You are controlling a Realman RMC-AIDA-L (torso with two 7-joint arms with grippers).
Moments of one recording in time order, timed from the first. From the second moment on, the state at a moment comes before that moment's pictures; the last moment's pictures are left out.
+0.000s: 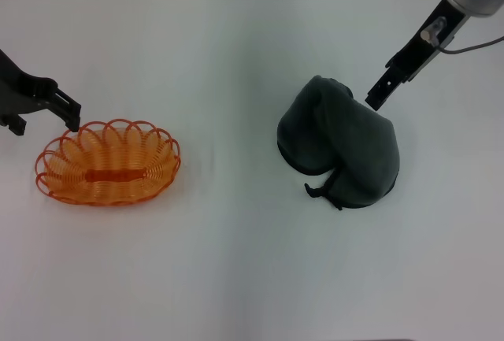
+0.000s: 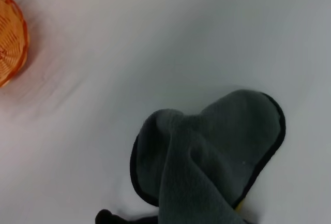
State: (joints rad) left arm -0.86 -1.90 1.04 0.90 2.81 1.57 -2.99; right arm 1.19 1.96 -0.90 -0.50 -2.90 -1.46 2.43
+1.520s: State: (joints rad) left arm -0.77 -1.90 1.04 0.72 2.81 1.34 -2.95; right arm 1.19 1.97 -0.91 -0.51 -2.90 -1.46 2.42
